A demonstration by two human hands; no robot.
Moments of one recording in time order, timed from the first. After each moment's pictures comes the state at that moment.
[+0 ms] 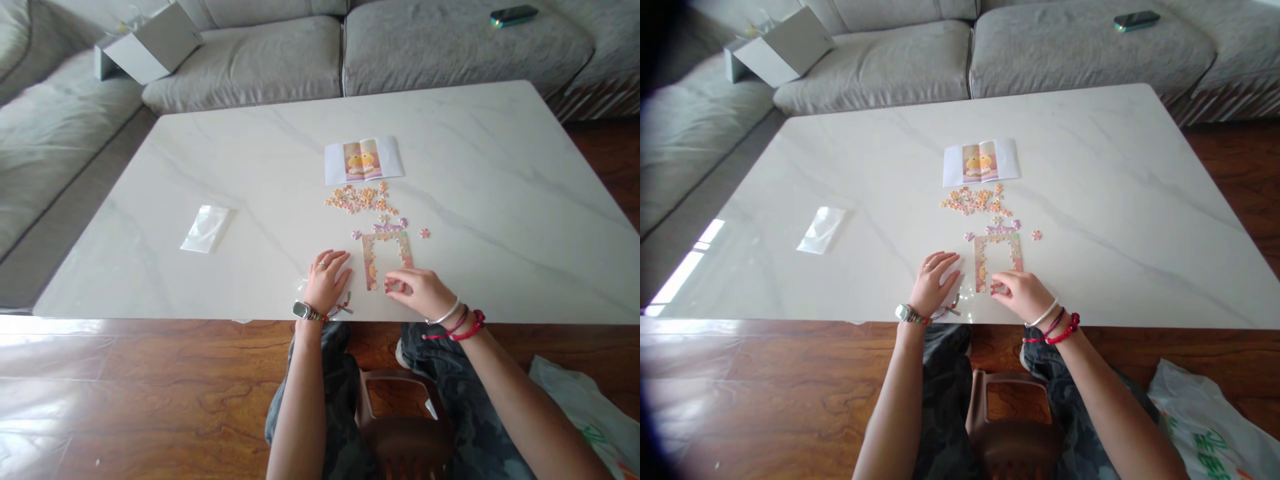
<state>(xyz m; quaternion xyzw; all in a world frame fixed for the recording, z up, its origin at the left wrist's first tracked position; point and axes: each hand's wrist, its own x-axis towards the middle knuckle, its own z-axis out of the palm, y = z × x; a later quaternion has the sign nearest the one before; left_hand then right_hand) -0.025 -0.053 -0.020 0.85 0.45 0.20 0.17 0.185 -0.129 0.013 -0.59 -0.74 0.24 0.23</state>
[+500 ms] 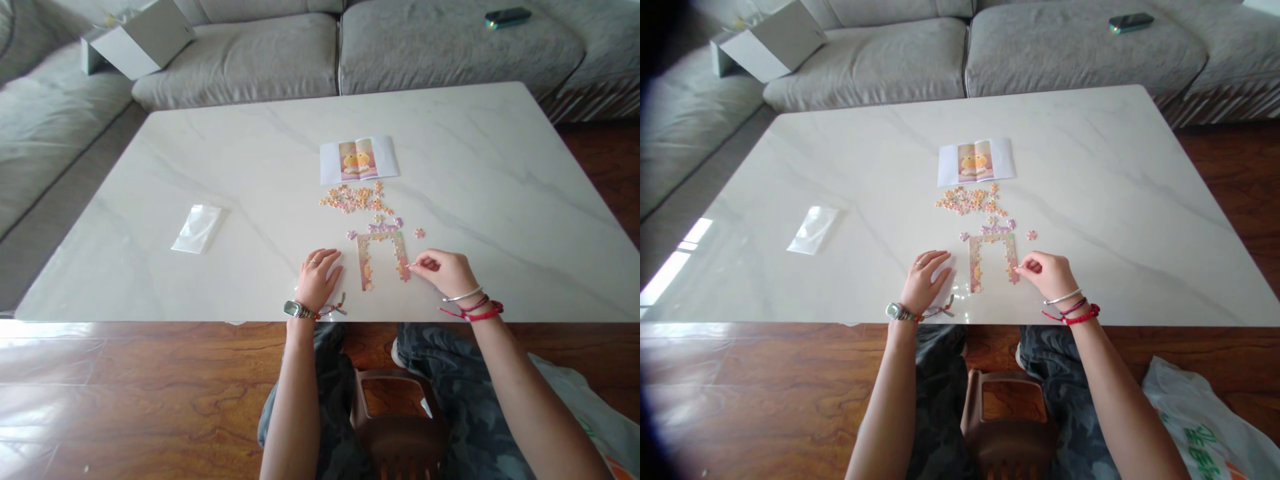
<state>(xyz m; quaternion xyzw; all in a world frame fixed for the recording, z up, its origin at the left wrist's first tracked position) -0.028 -0.045 -0.023 0.86 0.45 0.20 0.16 0.229 -0.123 0.009 -0.71 -0.60 0.24 0.29</state>
